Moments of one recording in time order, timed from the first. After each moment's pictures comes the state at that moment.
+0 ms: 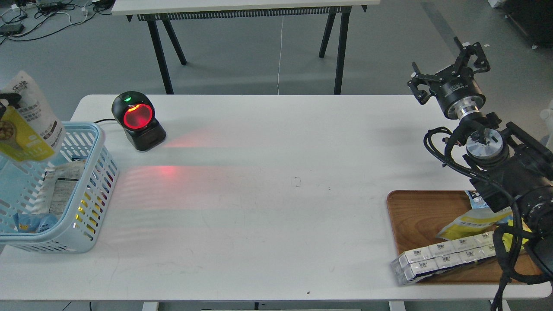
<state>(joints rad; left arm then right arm) -1.23 1.53 -0.15 -1.57 2.18 -0.31 -0.49 0.90 -0.22 0.77 0.31 0.29 0.49 0.19</state>
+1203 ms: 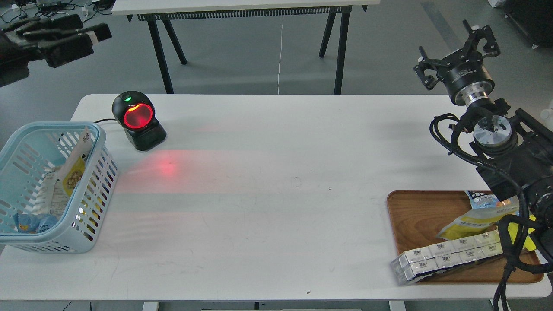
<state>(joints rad) -1.23 1.08 -0.12 -1.23 1.15 0.01 -0.49 0.97 -0.26 0.77 0.30 0.29 0.49 0.18</state>
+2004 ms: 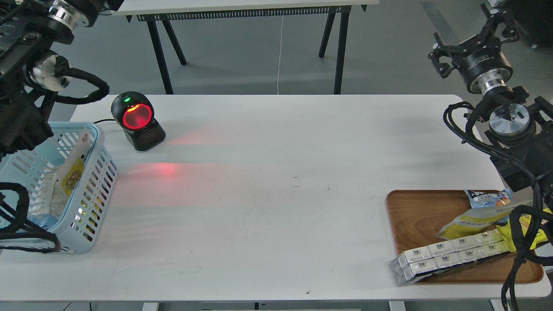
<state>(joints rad) -1.14 0.34 -0.73 -0.34 0.36 -0.46 -0.49 0.99 -0.28 0.77 0.29 0.29 0.49 0.17</state>
